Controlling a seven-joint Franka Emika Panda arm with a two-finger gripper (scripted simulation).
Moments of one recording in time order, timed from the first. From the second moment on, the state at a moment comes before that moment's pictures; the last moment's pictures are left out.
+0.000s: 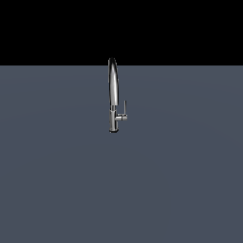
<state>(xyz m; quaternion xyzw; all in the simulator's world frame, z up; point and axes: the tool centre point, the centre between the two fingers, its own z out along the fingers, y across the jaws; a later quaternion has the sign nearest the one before) -0.233 0.012 0.506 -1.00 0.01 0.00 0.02</state>
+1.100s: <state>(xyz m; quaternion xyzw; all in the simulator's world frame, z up) -0.109 0.014 0.469 -0.97 0.14 0.14 0.14</state>
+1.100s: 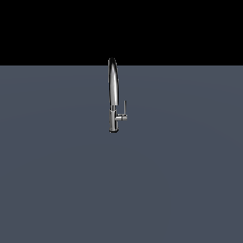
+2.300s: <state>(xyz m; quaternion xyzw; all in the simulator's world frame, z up) 0.020 -0.005 0.377 -0.87 0.28 0.30 0.28</state>
